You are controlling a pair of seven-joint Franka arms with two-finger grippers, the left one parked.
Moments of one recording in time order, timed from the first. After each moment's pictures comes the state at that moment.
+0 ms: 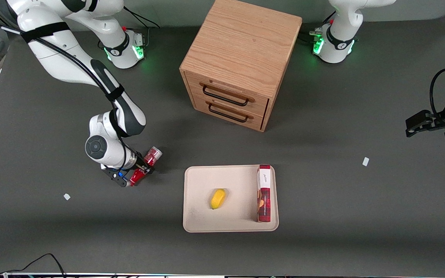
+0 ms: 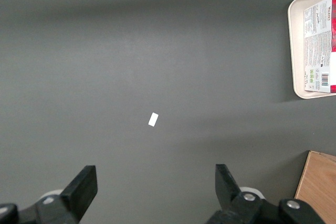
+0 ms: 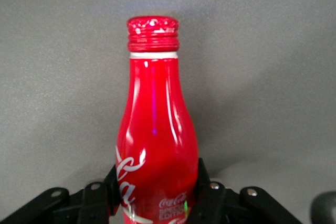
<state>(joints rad) 0.10 0.59 0.15 -1.93 0.00 2.45 0.87</state>
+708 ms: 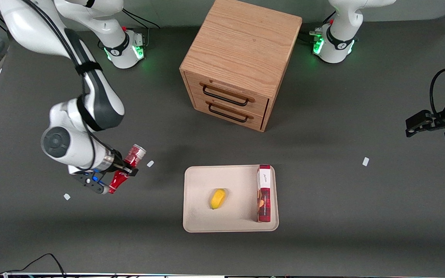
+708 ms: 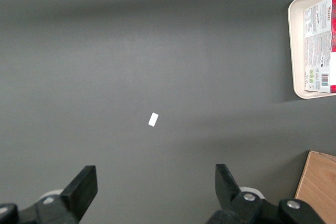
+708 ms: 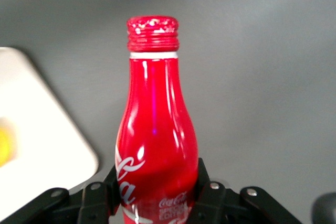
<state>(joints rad) 0.09 0.42 0.18 -1.60 0.00 1.98 0.77</state>
